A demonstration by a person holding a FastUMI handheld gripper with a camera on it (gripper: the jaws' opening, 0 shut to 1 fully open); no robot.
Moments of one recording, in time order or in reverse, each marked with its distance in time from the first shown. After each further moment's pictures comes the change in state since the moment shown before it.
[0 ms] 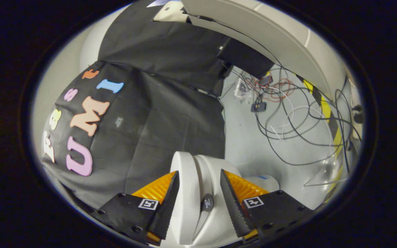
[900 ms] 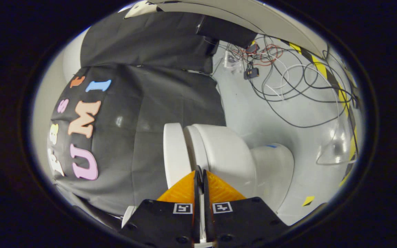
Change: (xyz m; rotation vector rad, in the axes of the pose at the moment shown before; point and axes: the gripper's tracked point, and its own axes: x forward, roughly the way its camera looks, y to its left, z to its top) arm 0.015 -0.002 -0.078 0.114 0.140 0.008
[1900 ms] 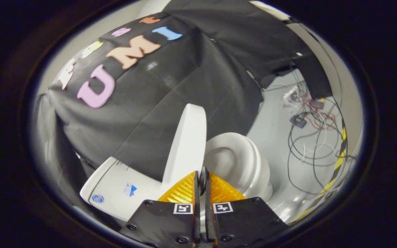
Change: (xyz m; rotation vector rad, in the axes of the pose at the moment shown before) arm -0.040 0.120 -0.004 -0.766 0.140 0.132
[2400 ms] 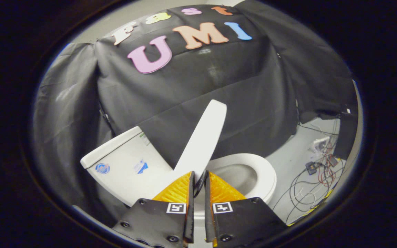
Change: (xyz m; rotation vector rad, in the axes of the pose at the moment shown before) arm -0.010 0.071 0.023 -0.415 0.053 0.201
